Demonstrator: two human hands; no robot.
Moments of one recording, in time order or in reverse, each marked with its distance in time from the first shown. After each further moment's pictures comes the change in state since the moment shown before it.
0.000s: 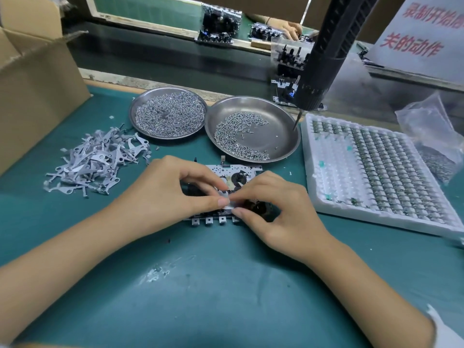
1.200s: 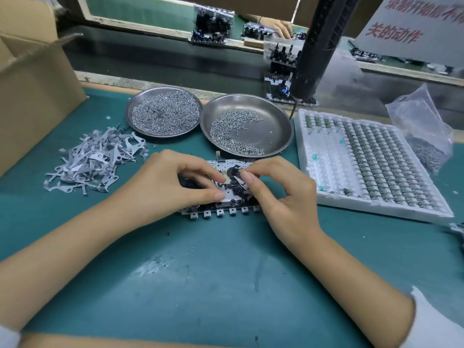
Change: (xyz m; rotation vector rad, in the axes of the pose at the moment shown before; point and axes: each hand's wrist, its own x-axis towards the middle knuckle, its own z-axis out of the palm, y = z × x) left_hand 0.005 -0.009 -0.001 -0.017 -0.025 0.072; right_hand -0.001 0.000 0.009 0.079 0.390 0.019
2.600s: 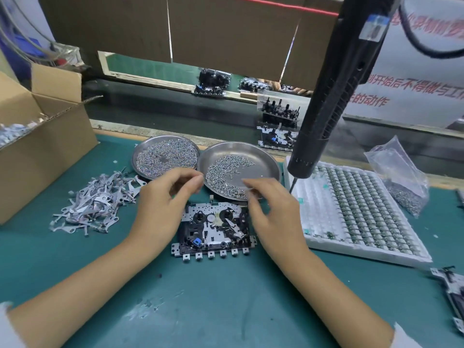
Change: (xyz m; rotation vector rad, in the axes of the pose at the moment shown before) left_hand 0.026 -0.006 0.011 -0.053 0.542 0.164; right_hand 0.033 0.010 -0.004 -0.249 -0.013 0.033
